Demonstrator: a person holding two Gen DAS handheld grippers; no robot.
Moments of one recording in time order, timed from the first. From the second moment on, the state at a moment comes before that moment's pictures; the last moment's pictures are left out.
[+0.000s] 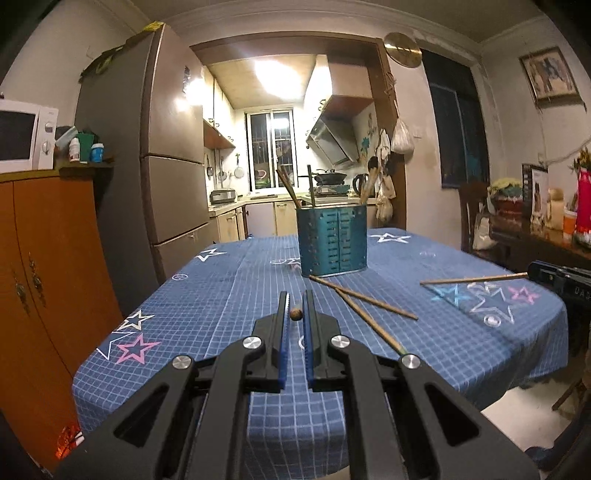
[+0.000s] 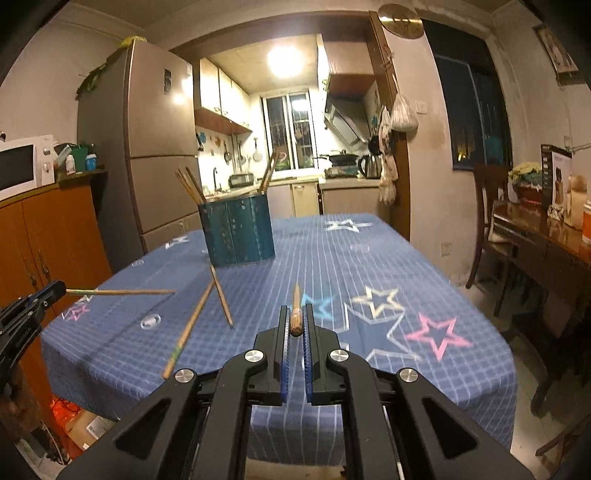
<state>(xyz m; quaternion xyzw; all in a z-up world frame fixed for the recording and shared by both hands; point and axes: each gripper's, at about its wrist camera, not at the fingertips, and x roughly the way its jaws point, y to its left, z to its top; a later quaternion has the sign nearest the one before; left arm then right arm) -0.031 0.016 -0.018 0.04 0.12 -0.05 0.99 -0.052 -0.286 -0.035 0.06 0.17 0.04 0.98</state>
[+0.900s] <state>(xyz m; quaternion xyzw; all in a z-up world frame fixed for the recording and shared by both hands) 0.041 0.036 0.072 -0.01 0.19 -0.10 0.98 -0.004 -0.274 0.060 0.04 0.14 0.10 0.98</state>
